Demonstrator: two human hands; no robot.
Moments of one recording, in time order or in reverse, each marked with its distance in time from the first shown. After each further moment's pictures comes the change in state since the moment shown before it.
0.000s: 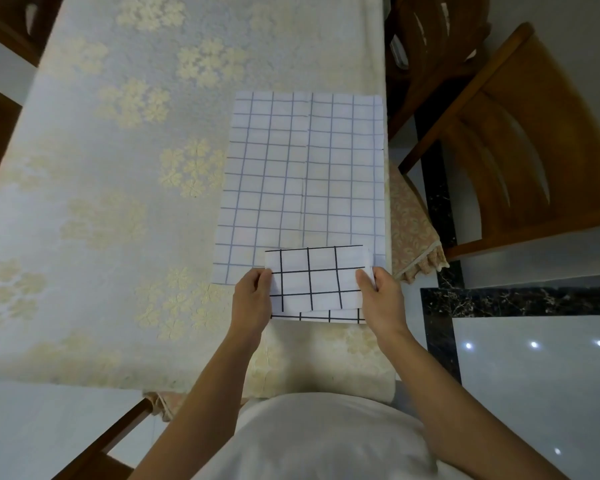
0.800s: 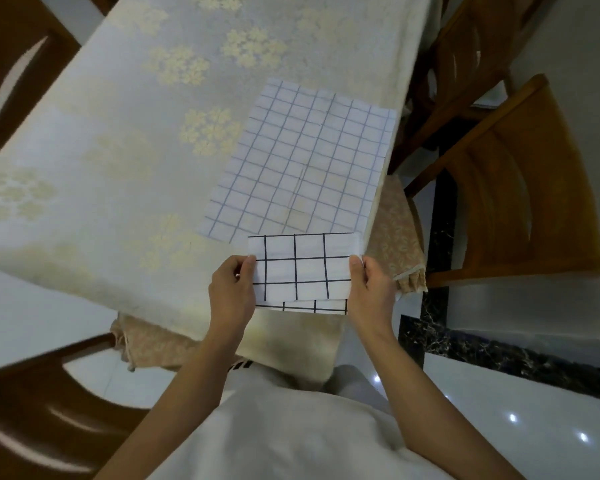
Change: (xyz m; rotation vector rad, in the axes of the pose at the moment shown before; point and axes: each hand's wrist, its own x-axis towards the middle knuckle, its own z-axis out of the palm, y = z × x) left_hand -0.084 0.002 0.040 -0.041 0.350 0.024; right_hand -0.012 -0.005 -0.064 -0.149 -0.046 -0.406
